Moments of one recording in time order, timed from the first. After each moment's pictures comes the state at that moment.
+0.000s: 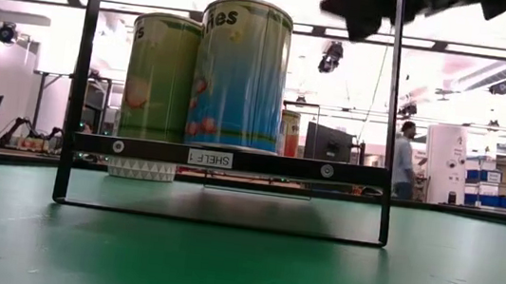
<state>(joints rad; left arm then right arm) -0.75 1.58 1.46 -0.74 -0.47 -0.54 0.16 1.27 0.78 0.17 -0.02 -0.15</state>
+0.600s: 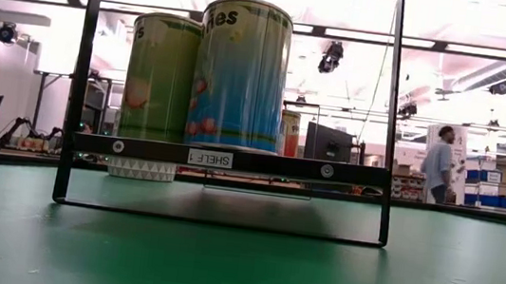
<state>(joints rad) -0.84 1.83 1.56 -0.72 -0.73 -0.54 0.17 1.16 0.78 0.40 -0.03 -0.26</state>
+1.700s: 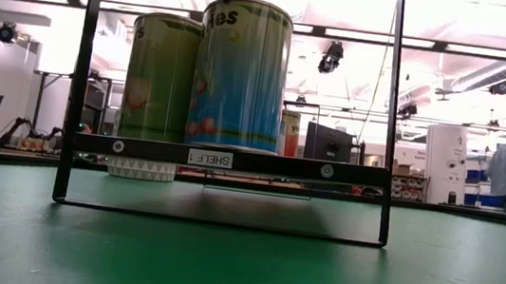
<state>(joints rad) -0.78 2.17 1.74 -0.88 -1.04 -0.55 0.17 1.08 0.79 0.29 -0.03 -0.07</state>
